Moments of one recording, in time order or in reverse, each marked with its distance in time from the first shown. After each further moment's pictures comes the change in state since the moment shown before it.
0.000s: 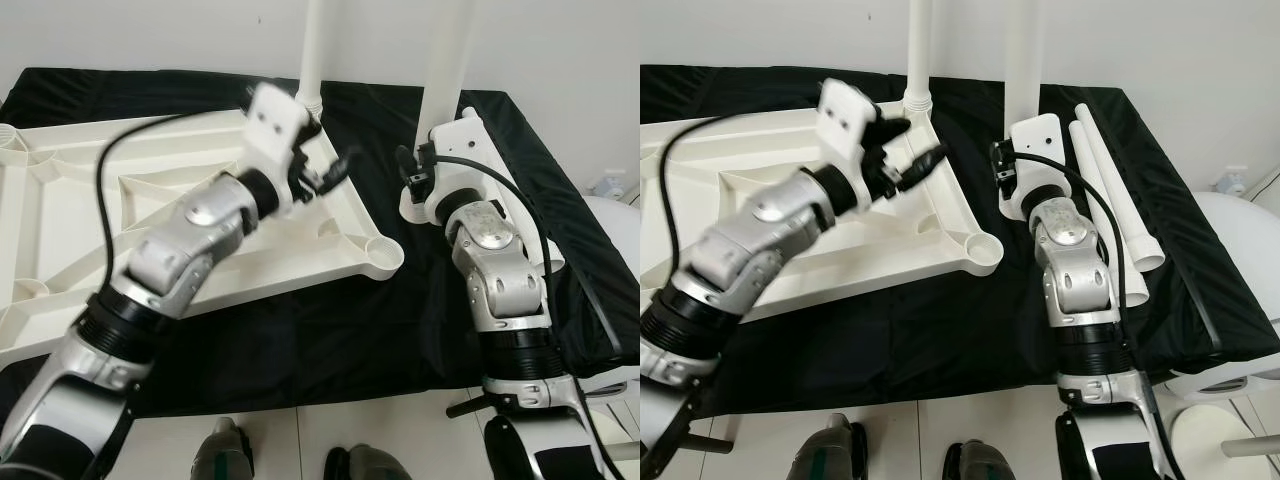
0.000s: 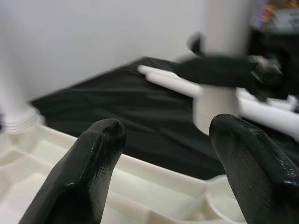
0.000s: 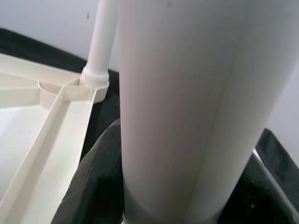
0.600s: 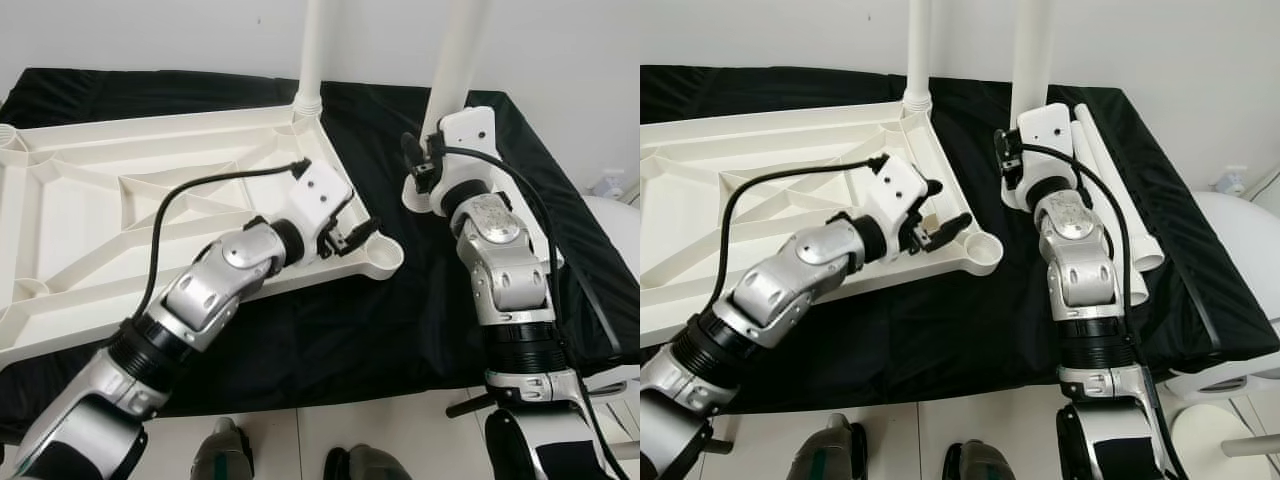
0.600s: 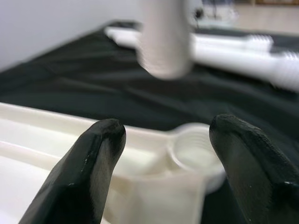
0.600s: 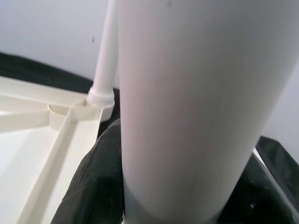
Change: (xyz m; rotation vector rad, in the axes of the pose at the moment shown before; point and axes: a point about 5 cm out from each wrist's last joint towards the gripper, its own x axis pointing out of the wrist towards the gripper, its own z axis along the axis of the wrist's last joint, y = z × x) left arm 0.004 -0.035 -0.039 0.049 0.126 -0.110; right arm 0.000 0.001 0.005 0.056 -0.074 0.003
